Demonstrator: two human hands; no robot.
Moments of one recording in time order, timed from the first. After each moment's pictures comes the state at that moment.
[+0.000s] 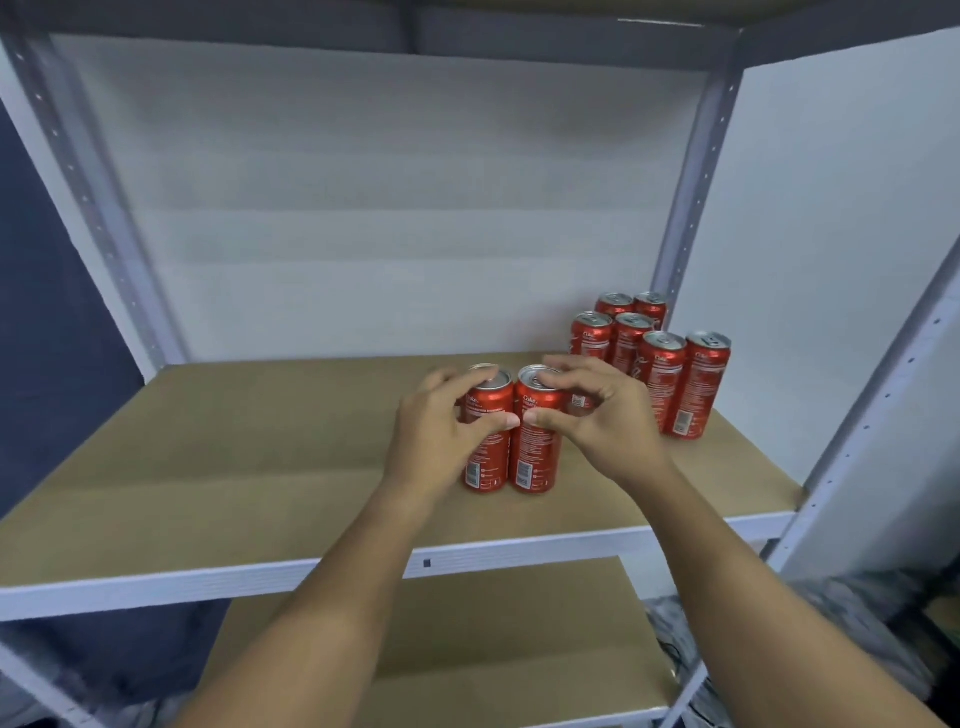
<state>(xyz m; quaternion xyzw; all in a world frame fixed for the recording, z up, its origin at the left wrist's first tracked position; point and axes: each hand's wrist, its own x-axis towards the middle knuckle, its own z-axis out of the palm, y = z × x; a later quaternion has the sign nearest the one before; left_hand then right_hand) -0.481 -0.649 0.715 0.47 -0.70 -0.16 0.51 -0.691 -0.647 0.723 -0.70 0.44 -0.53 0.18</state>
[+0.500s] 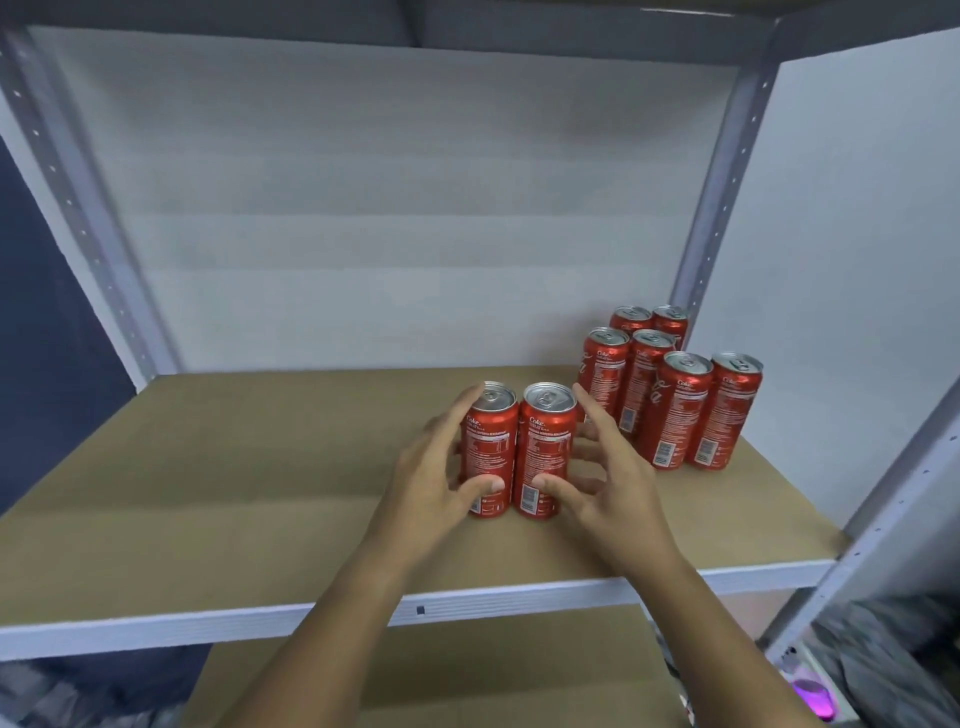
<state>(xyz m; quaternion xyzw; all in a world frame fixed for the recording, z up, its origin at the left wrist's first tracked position) -0.469 -0.664 0.674 0.41 -0.72 -0.29 0.49 -0.692 -0.647 0.671 -0.69 0.46 -0.52 0.22</state>
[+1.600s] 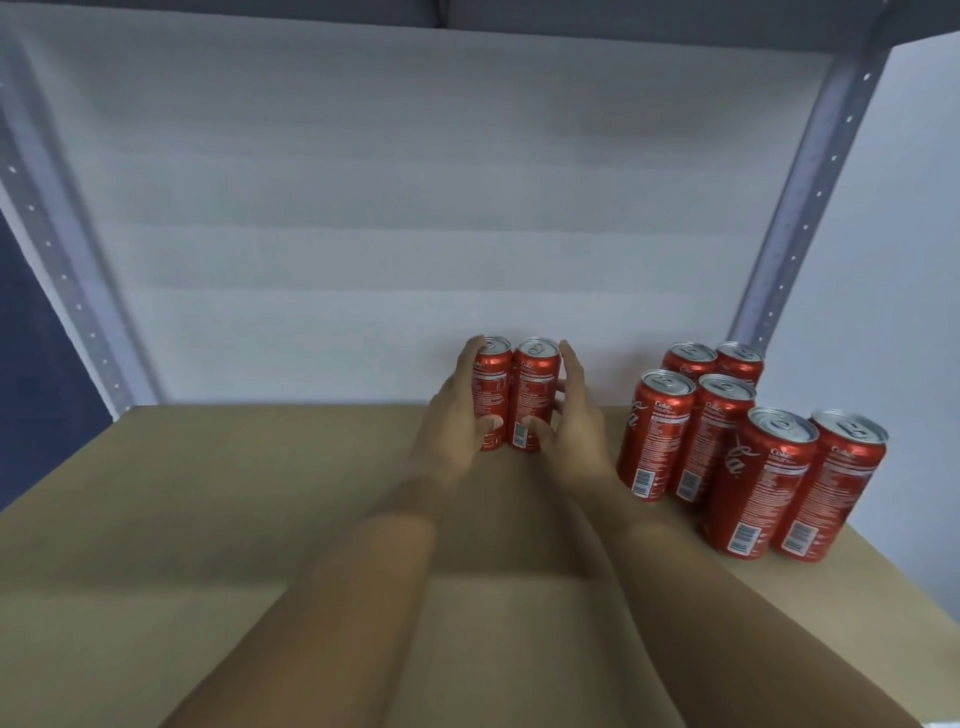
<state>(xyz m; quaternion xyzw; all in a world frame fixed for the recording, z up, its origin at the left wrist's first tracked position) -0.475 -0.847 0.674 0.51 -0.72 -0.19 0.44 -0.640 -0.829 0.678 -0.65 0.55 -0.48 0.22</state>
